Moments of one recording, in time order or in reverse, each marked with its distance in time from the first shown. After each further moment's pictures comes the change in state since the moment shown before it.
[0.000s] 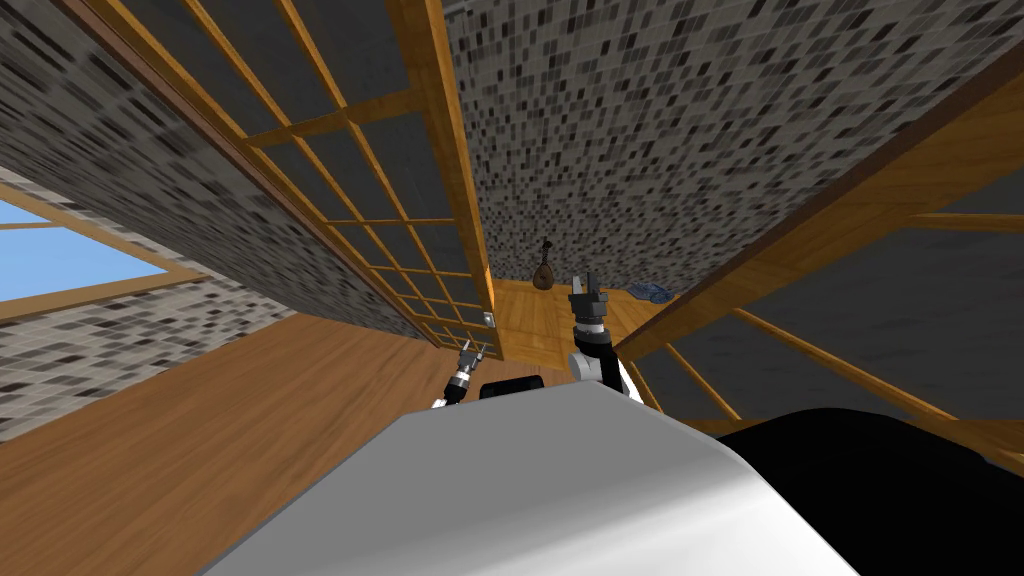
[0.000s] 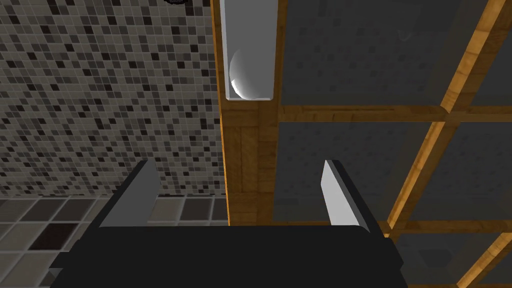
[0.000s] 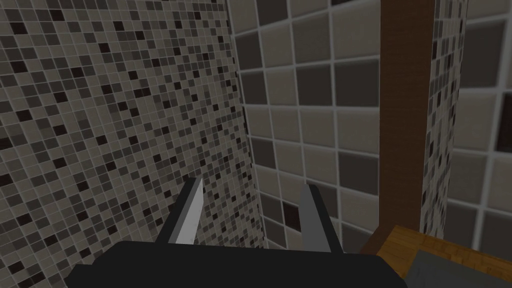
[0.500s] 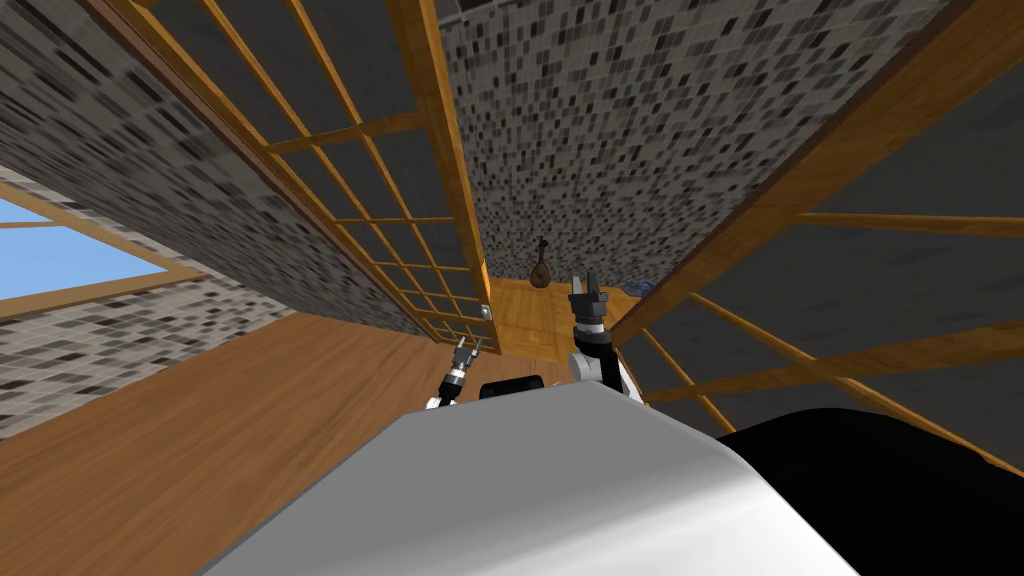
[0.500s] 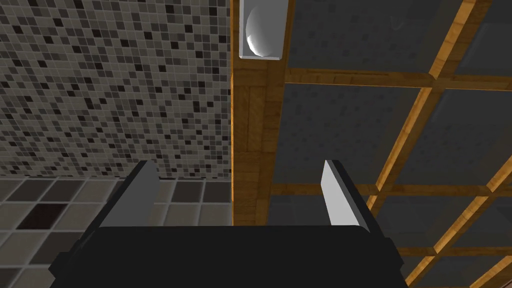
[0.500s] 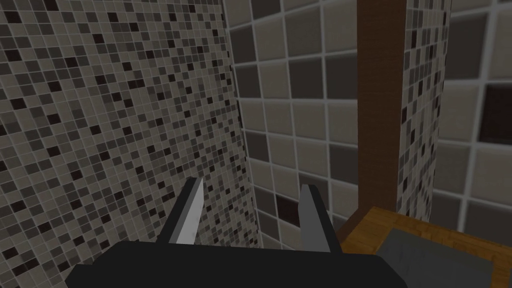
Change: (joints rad) arm 0.024 0.030 -0.007 -0.096 0.046 0.032 0.072
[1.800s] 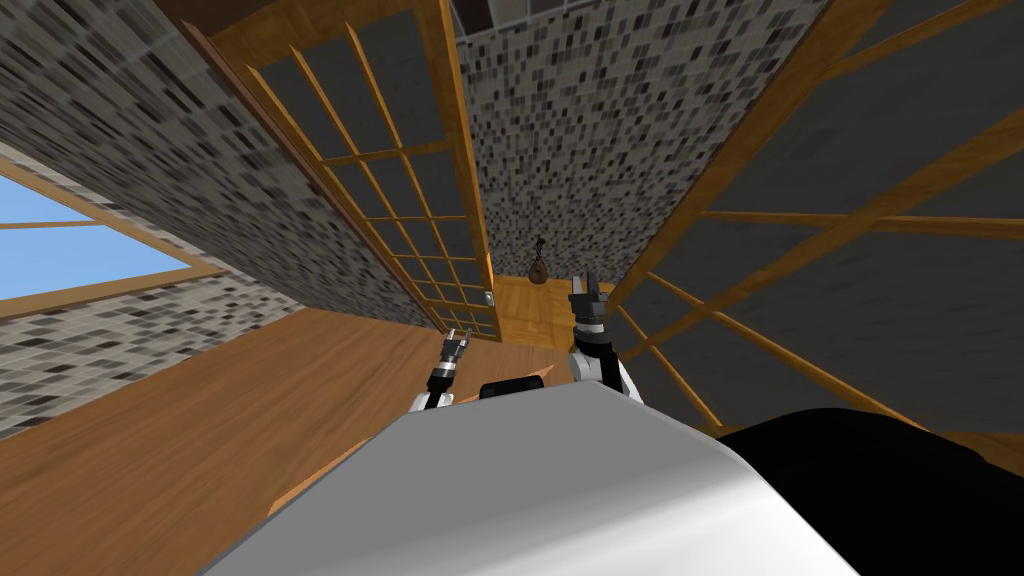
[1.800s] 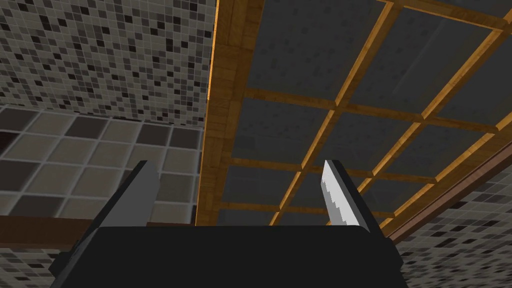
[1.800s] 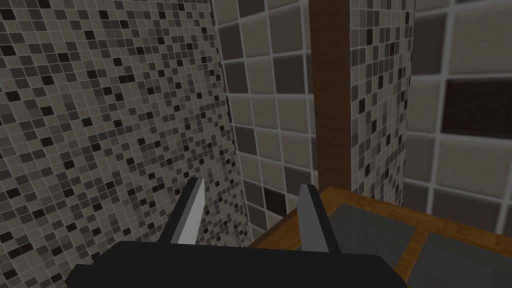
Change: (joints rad) arm 0.066 0.046 -0.022 -0.273 0.114 0.096 0.196
